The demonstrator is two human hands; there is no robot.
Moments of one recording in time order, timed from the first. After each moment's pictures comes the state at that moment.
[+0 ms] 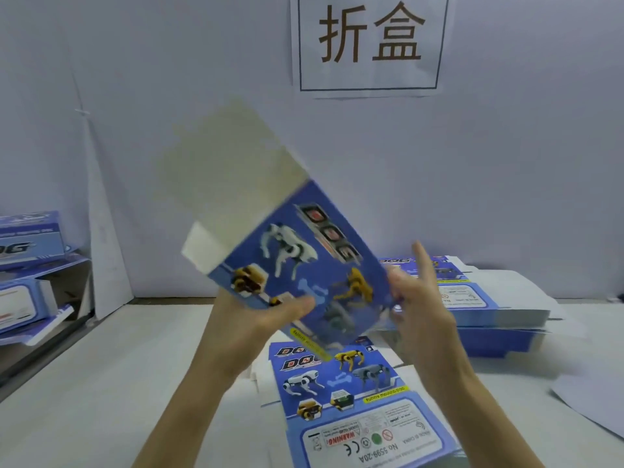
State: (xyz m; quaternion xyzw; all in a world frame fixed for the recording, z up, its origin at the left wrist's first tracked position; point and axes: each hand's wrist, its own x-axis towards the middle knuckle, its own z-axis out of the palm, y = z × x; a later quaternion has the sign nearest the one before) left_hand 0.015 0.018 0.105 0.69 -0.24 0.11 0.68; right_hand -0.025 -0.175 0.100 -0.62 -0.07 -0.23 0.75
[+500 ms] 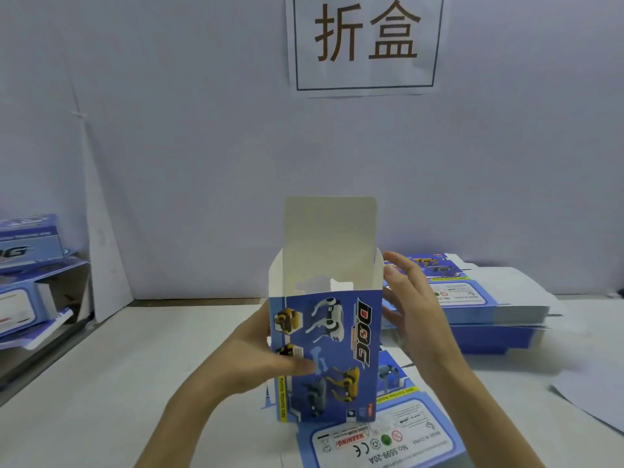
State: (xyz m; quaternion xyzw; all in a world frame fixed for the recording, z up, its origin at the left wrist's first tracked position) left_hand 0.045 0.029 0.064 0.79 -0.27 -0.08 0.54; right_hand -0.007 -0.187 0.087 -0.68 -0.06 -0.23 0.70
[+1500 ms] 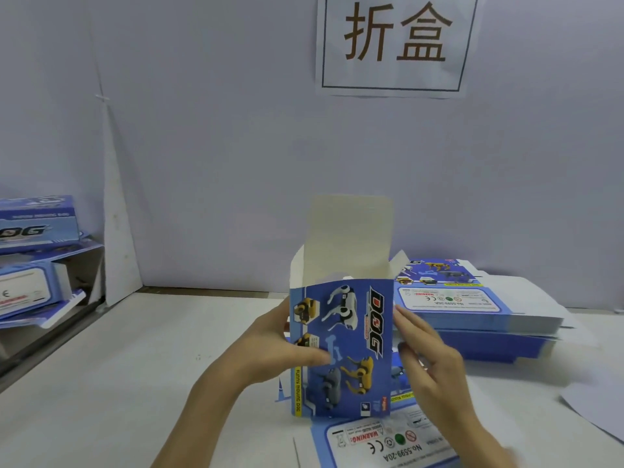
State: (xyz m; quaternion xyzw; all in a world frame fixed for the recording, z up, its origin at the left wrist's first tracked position) left_hand 0.056 0.033 0.054 0.81 -0.26 -0.08 0.51; right_hand -0.011 -0.203 0.014 -0.80 -0.13 -0.36 0.47
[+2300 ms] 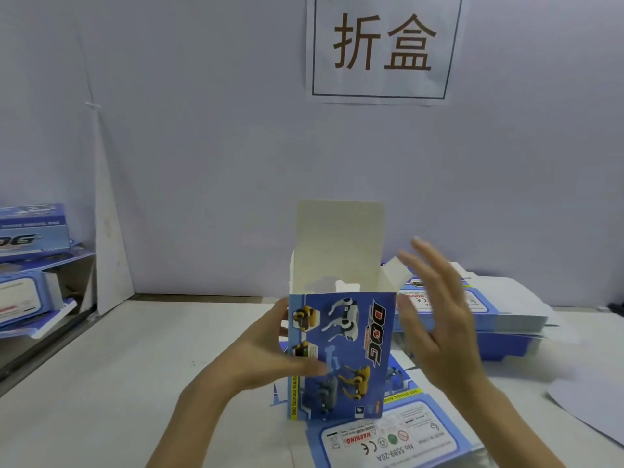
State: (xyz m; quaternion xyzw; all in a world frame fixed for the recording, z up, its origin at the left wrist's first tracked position) left_hand 0.047 0.036 0.063 0.81 -0.28 -0.09 0.50; right_hand -0.018 -0.191 0.083 -0.79 -0.17 -0.52 0.27
